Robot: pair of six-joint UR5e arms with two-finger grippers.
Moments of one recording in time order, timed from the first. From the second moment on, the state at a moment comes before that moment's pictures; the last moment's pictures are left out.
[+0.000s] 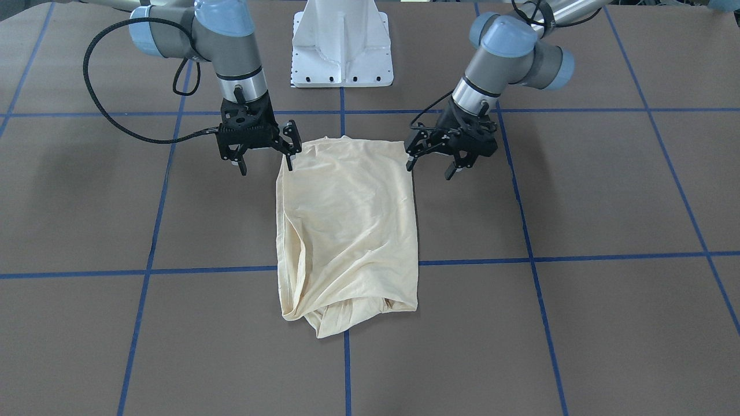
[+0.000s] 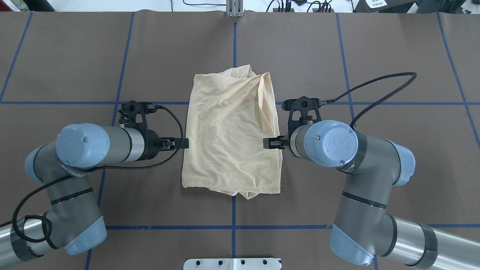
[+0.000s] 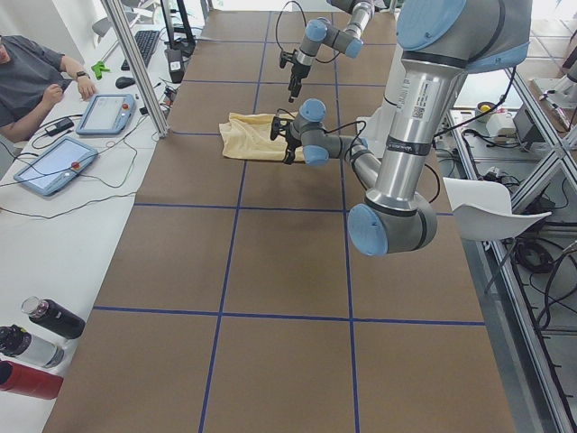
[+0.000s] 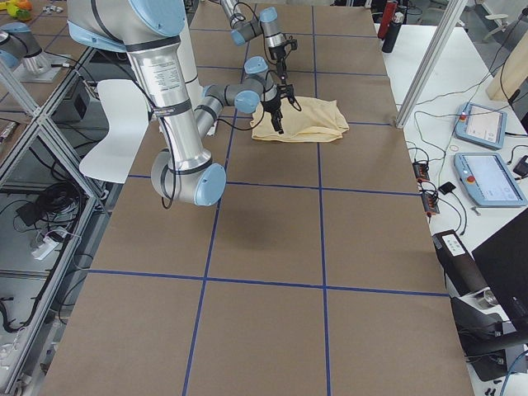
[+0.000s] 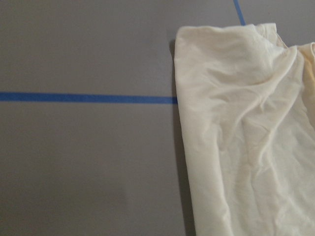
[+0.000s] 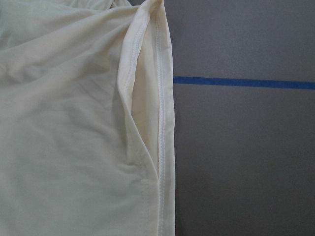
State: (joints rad) left arm -0.46 -1.93 -1.80 -2.11 -1.67 -1.30; right arm 0.44 -1.14 1.91 -1.45 1.55 1.21
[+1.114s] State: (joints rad) left arm -0.33 -1.96 -1.80 -1.96 -1.60 -1.33; right arm 0.43 -1.14 1.91 -1.45 1.55 1.21
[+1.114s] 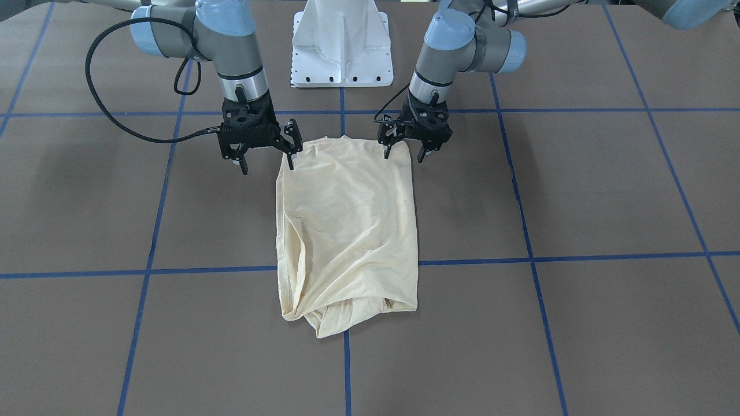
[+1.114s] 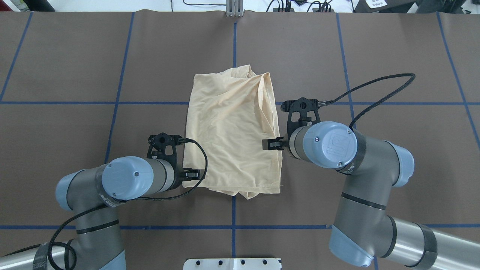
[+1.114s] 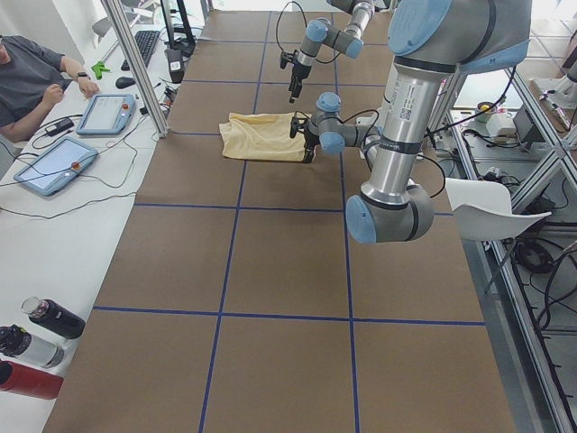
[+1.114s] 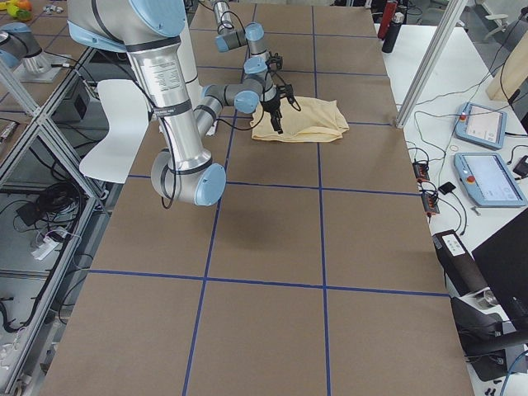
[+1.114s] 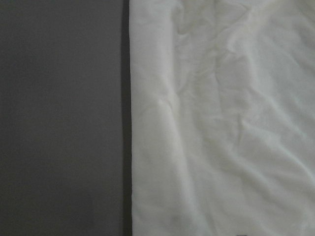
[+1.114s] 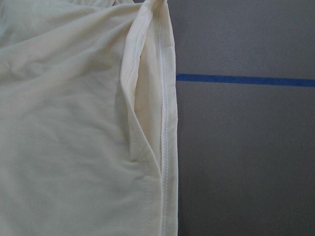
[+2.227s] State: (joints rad) left arm -0.29 -1.96 -1.80 -1.96 -1.60 -1.36; right arm 0.44 -1.14 1.91 -1.45 1.55 1.21
